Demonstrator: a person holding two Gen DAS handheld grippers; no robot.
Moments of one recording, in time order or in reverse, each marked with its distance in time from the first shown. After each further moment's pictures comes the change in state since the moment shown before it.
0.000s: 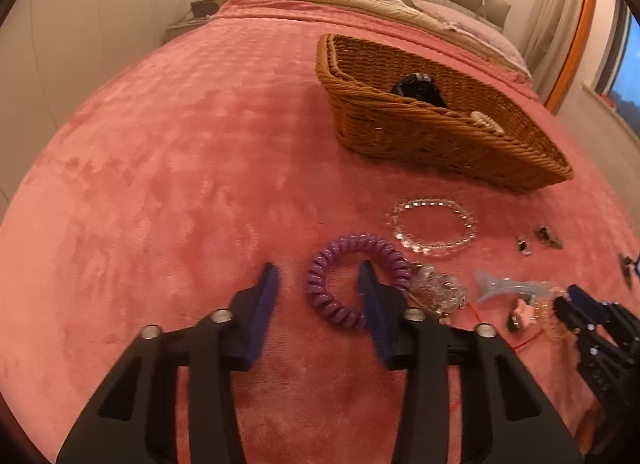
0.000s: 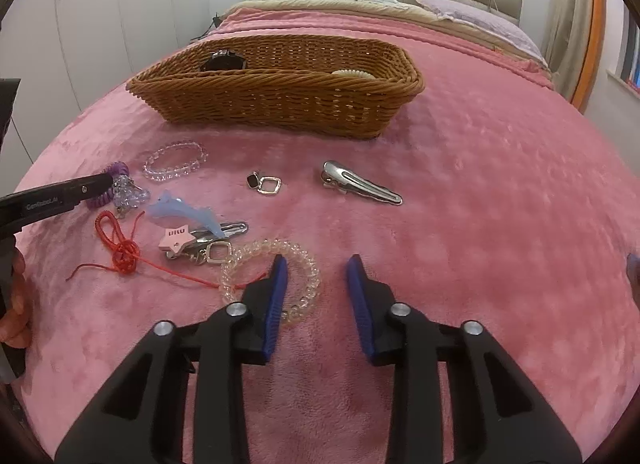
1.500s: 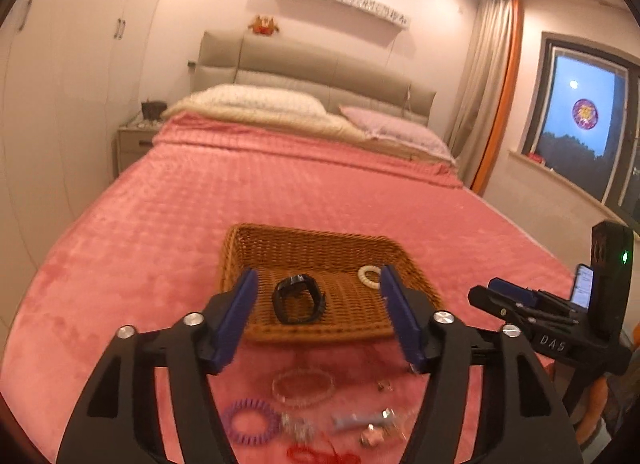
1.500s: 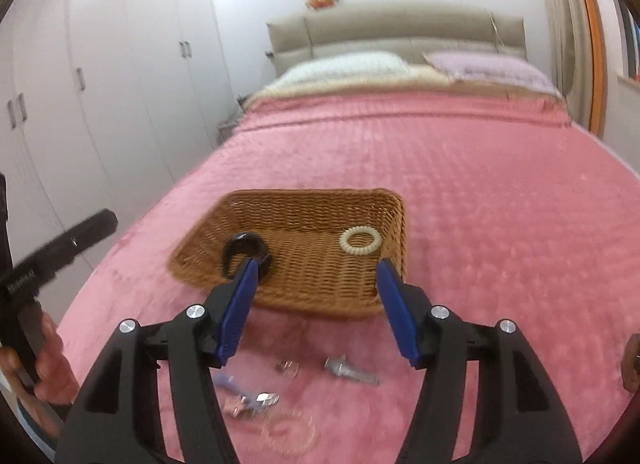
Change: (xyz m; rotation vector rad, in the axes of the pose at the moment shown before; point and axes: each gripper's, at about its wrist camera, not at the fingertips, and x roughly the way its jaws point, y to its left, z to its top) left arm -0.124 -0.050 0.078 0.056 -0.393 -0.238; right arm -0.076 -0.042 0.114 0.080 -0.259 0.180
